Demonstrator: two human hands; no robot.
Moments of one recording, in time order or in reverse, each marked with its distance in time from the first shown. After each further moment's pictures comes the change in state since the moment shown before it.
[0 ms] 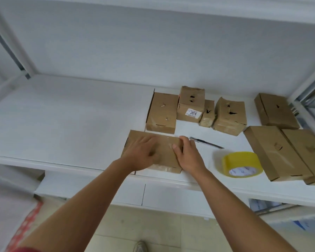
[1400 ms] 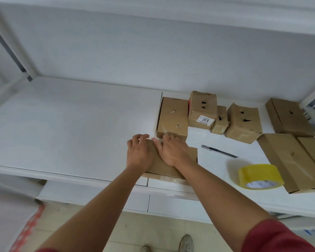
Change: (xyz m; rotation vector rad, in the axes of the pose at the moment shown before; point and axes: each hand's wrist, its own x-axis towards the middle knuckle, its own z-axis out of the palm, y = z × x) left_hand 0.016 -0.029 0.001 -0.235 0.327 -0.431; right_hand 0.062 -0.081 0.044 -0.422 -0.110 -0.127
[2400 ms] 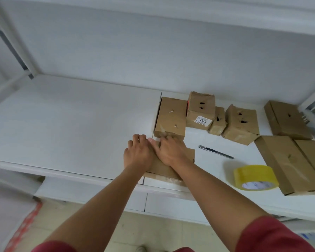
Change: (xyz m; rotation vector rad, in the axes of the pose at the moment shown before) left_hand 0.000 0.006 0.014 0.285 0.009 -0.049; right_hand -0.004 0.000 0.001 -0.063 0.035 -0.038
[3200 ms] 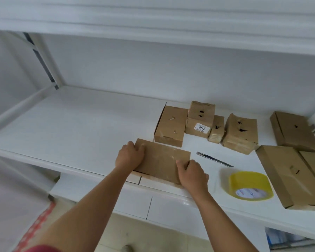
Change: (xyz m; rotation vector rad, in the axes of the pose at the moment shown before) left_hand -0.011 -0.007 -0.032 -0.172 -0.059 -0.257; right_hand -0.090 0.062 -0.006 0.433 0.075 0.357
